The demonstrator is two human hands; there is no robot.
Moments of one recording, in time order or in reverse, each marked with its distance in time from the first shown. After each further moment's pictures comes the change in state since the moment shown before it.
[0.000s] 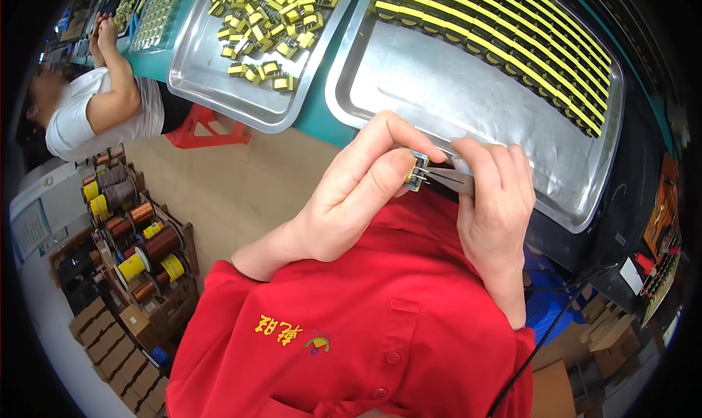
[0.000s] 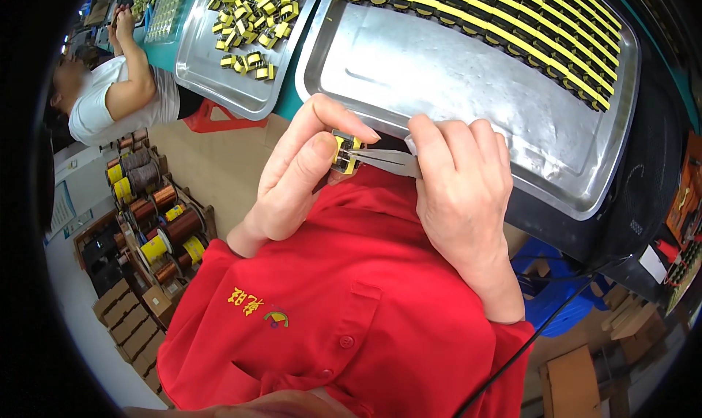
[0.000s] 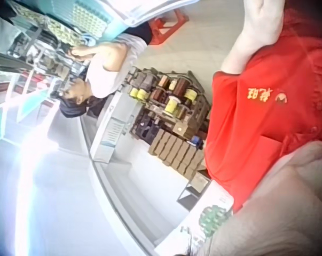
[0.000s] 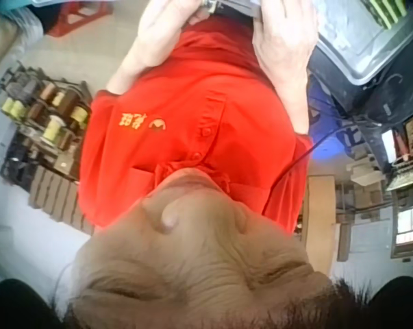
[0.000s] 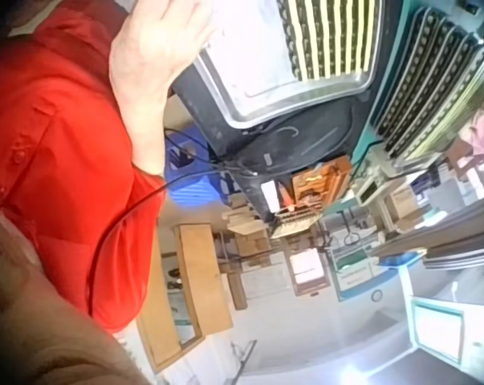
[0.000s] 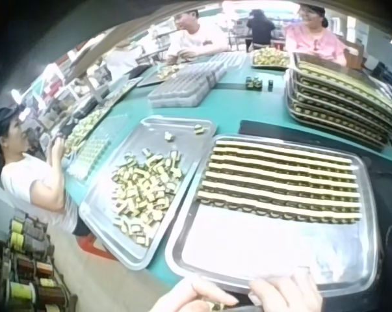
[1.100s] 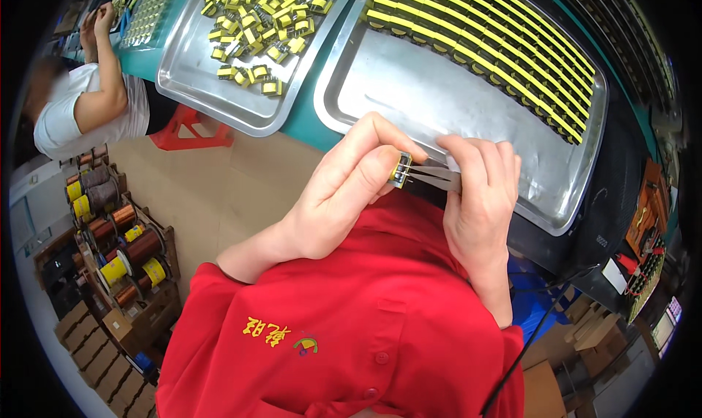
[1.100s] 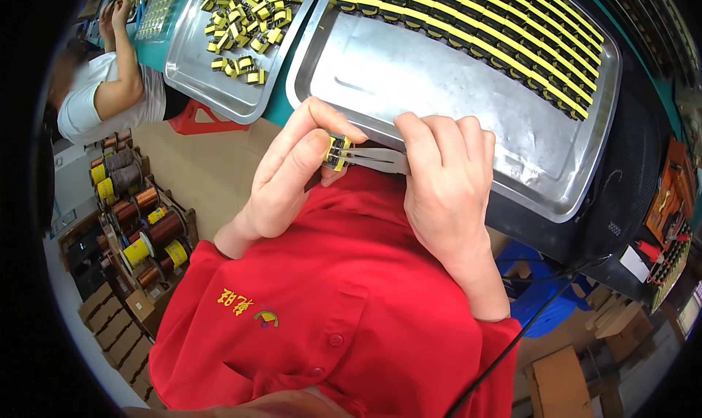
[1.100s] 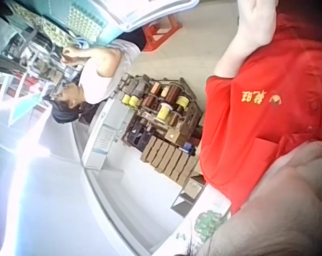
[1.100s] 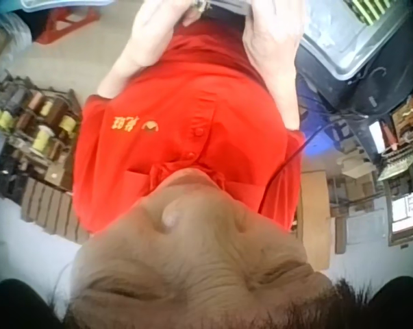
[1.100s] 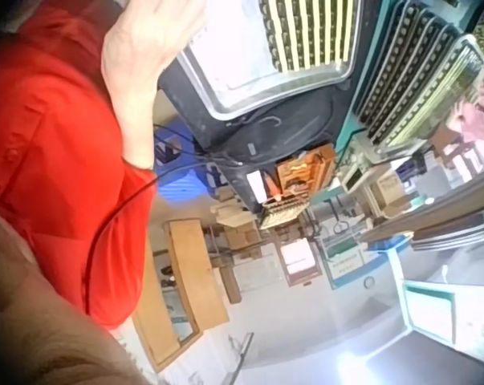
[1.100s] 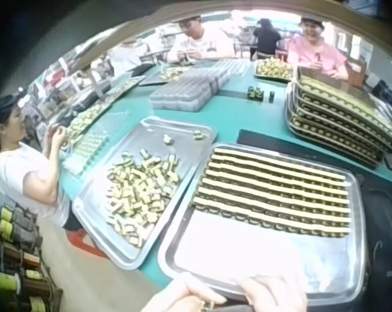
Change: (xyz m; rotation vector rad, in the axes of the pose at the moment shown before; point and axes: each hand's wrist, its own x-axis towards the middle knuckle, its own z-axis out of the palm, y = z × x) left_hand 0.002 -0.002 -0.005 -0.022 -0.002 -0.023; right_hand 0.006 0.003 0.001 -0.030 0.013 -0.040
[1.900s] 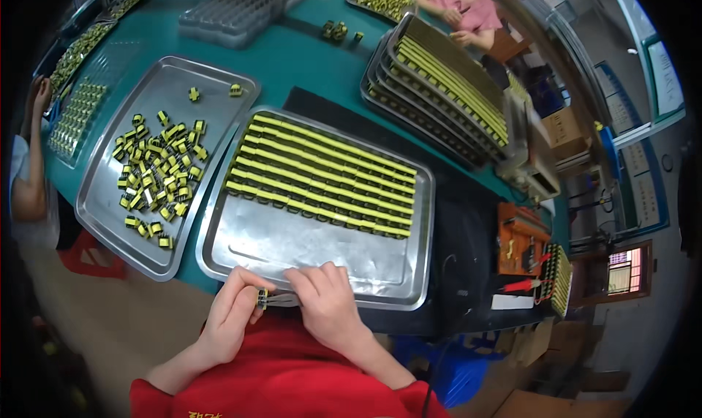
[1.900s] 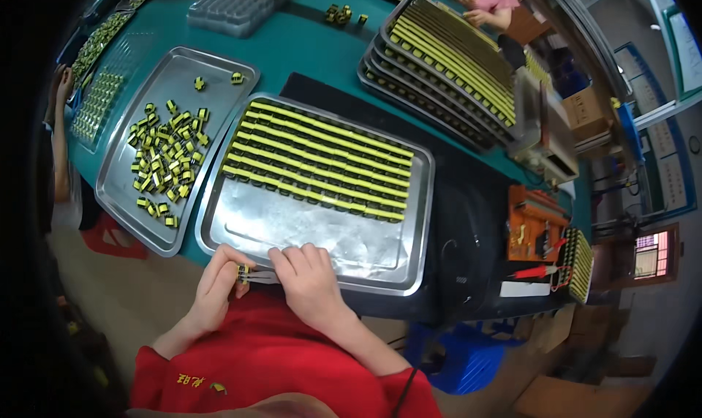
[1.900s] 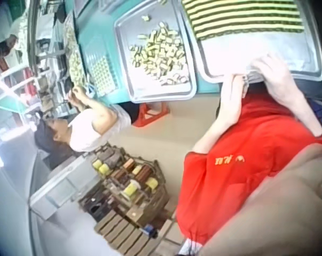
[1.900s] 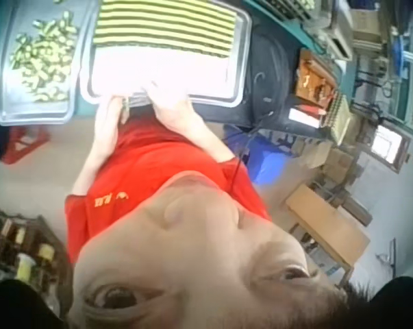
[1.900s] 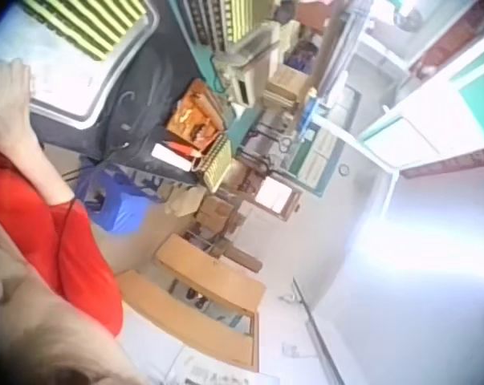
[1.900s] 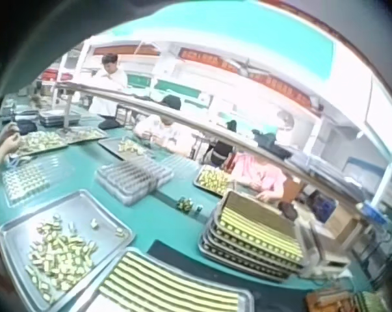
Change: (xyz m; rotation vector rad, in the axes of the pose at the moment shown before) left_hand -0.002 -0.009 0.005 -0.012 0.055 0.000; right_hand -0.001 0.006 -0.003 -0.057 -0.024 -0.122
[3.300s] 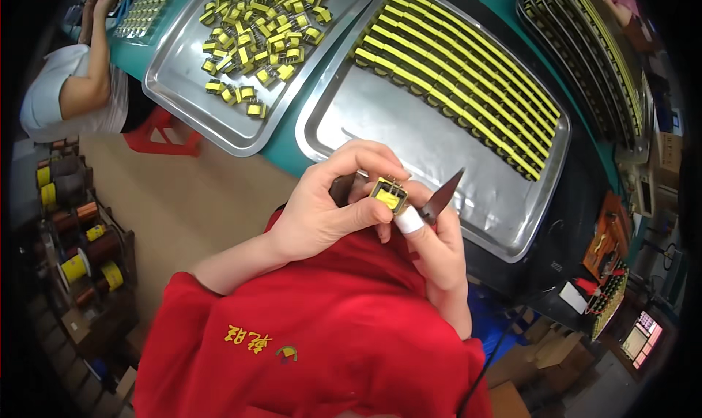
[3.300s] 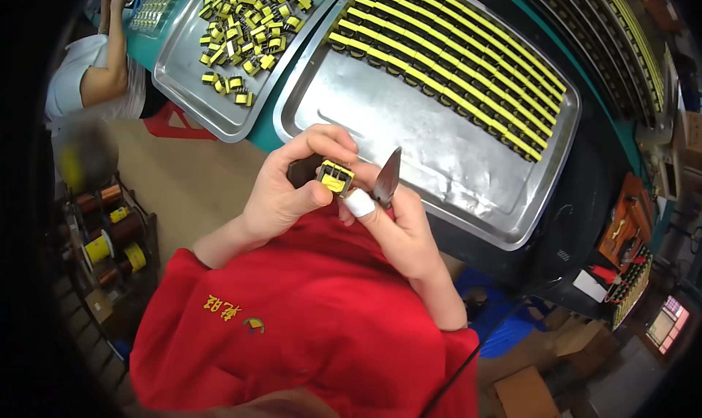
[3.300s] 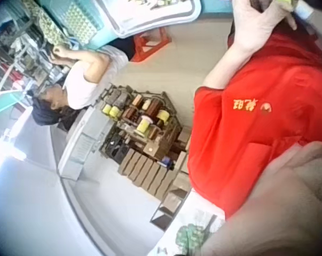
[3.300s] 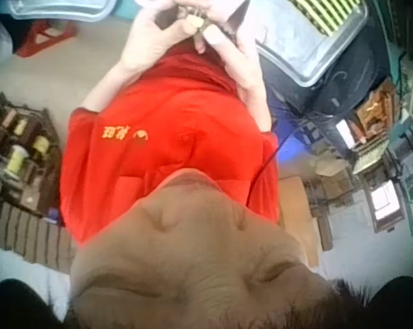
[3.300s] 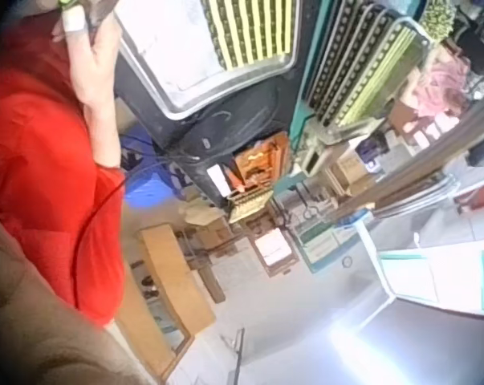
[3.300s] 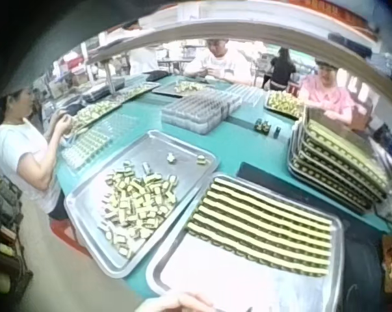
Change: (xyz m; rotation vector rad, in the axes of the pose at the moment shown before) left_hand 0.023 -0.009 -0.003 -0.248 -0.059 0.101; right_hand 0.002 -0.001 -0.002 1.552 -0.298 0.623
